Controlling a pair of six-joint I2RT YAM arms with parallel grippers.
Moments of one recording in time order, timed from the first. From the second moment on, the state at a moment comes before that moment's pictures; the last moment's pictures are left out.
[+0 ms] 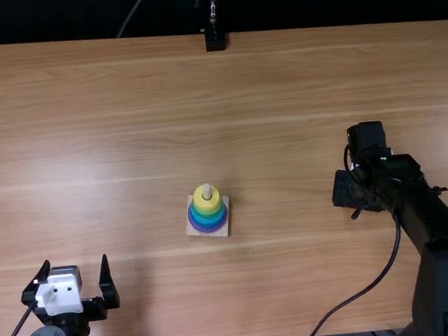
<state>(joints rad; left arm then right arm) -0.03 0.01 0.11 -0.38 -0.04 -0.04 0.02 1.80 1.09 -0.66 0.12 0.22</state>
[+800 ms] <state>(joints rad) -0.03 0.01 0.11 -0.38 -0.04 -0.04 0.34 1.67 1.47 -1.19 0.09 0.22</state>
